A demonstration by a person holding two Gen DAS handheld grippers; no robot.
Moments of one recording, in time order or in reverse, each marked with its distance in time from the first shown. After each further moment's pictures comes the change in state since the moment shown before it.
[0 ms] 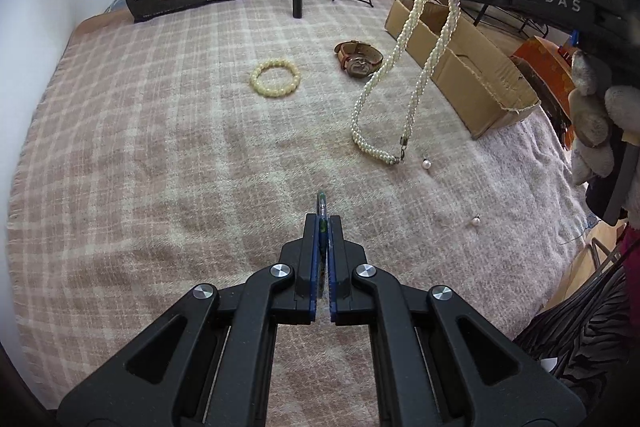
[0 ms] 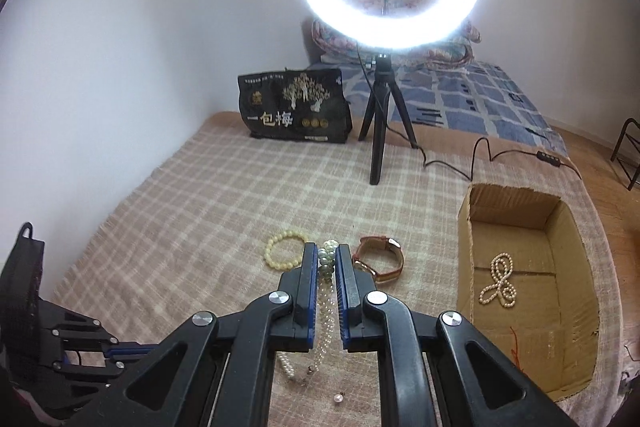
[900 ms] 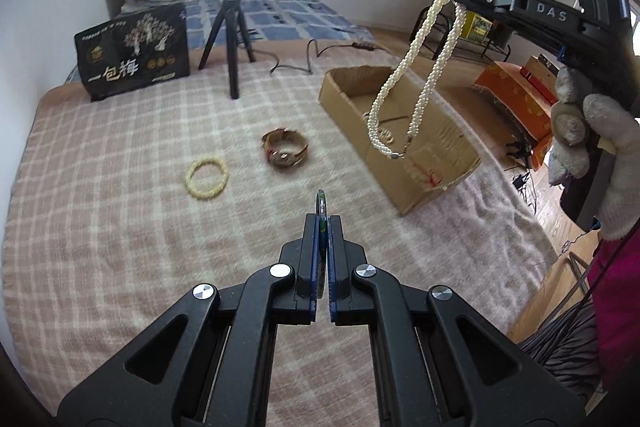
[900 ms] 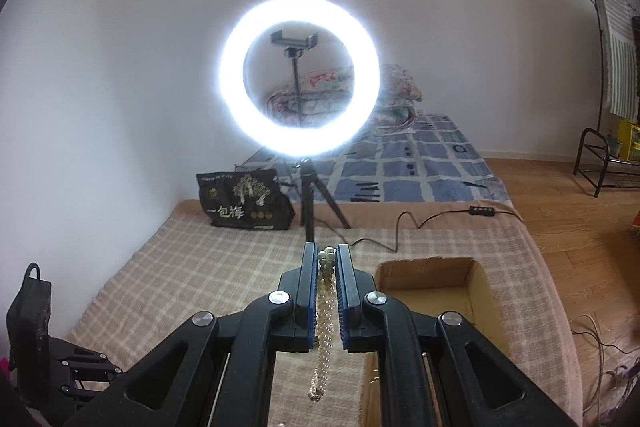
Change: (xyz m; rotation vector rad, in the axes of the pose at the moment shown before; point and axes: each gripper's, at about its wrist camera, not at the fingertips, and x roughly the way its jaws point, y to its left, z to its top) left arm -0.033 -0.063 0.066 0.064 -0.149 -0.115; right arm -0.091 -0.078 0.044 0.101 -0.228 -0.117
